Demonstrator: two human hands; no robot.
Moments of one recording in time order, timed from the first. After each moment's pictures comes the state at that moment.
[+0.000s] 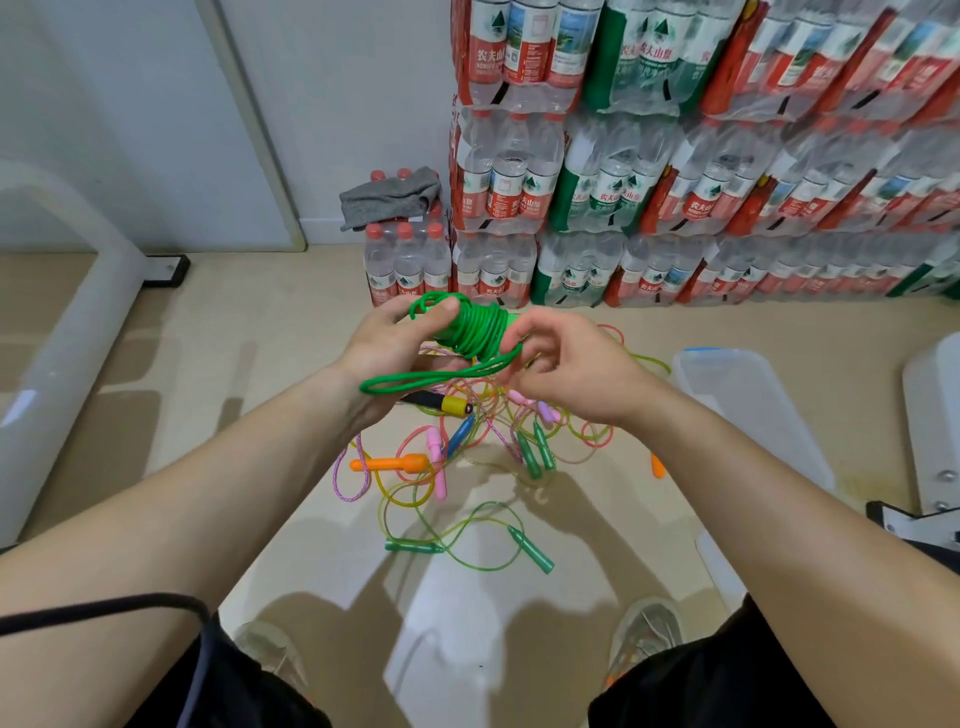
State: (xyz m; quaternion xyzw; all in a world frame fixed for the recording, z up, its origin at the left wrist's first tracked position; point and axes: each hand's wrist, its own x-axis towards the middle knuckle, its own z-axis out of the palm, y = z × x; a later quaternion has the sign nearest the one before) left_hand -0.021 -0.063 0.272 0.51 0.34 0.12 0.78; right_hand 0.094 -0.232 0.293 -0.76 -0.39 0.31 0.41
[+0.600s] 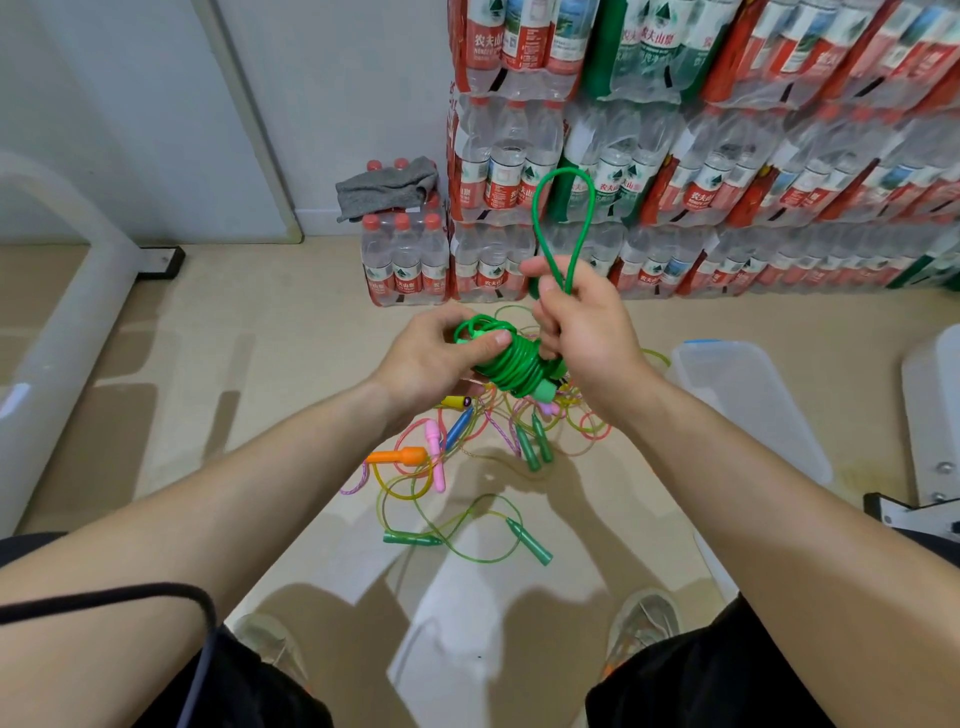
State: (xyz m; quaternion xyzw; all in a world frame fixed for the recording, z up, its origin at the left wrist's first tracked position) left_hand -0.012 -0.092 0.264 0.69 0.26 0.08 0.67; right_hand 0.090 -0.218 0.293 -0.68 -0.23 0.26 0.65
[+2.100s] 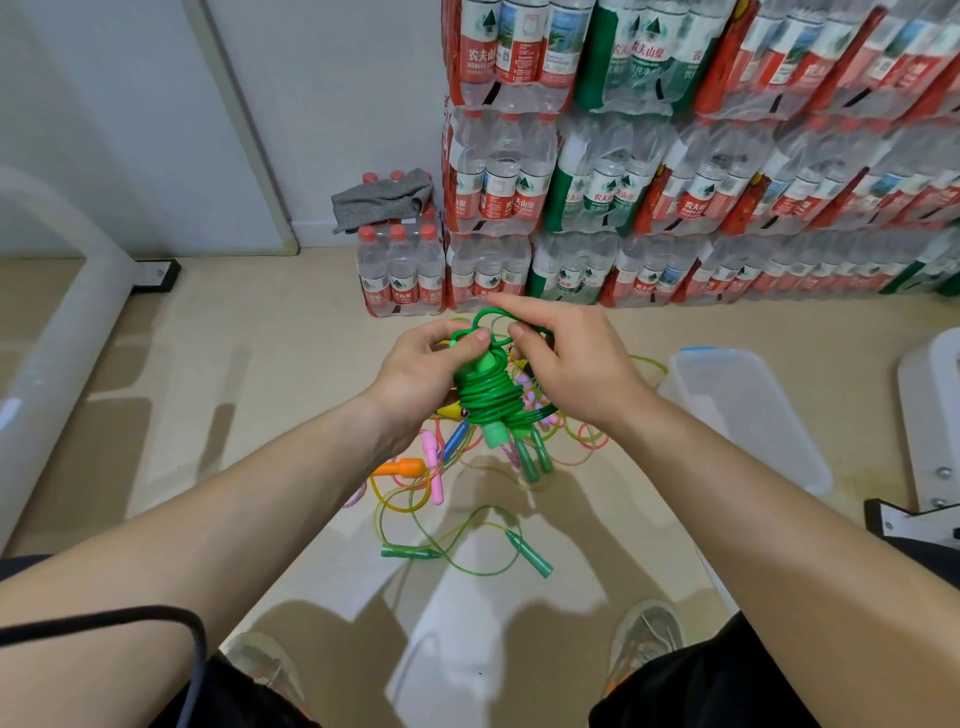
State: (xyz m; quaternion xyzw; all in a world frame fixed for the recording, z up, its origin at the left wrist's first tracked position) left_hand -0.013 -0.095 0.261 0.60 0.29 0.11 0.73; right_hand 0.094 -0.230 0.292 -0.81 -0.46 0.08 0.35
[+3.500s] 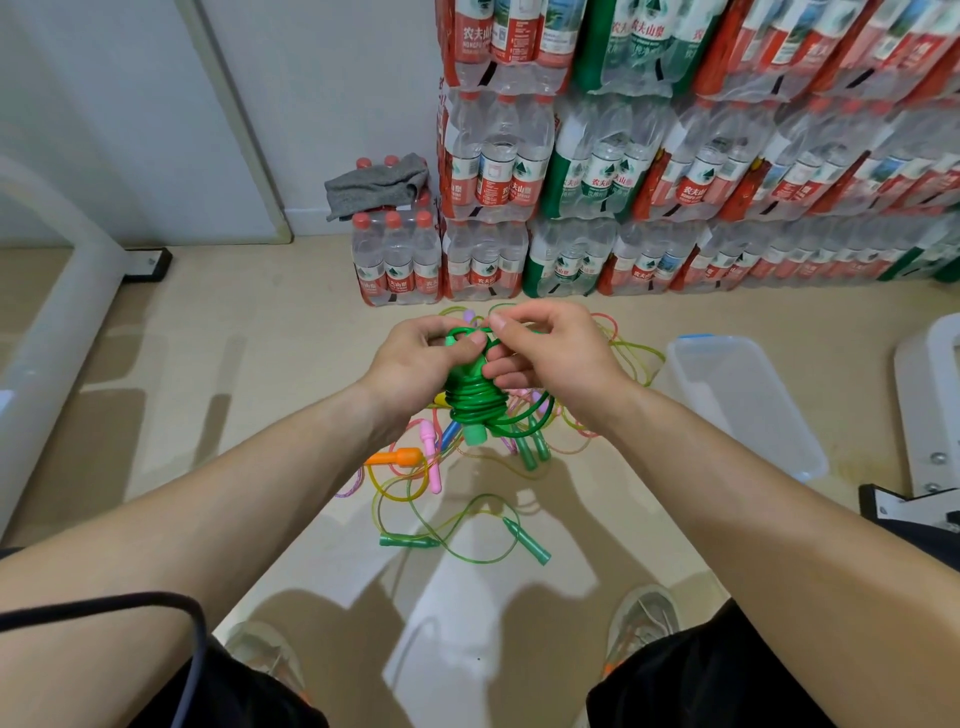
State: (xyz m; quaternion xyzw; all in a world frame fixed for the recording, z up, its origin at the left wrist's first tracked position) left_hand -0.016 -0.094 0.259 0.64 0.29 0.11 0.70; right_hand 0.081 -0.217 0.280 -0.70 -0.21 0.34 0.59
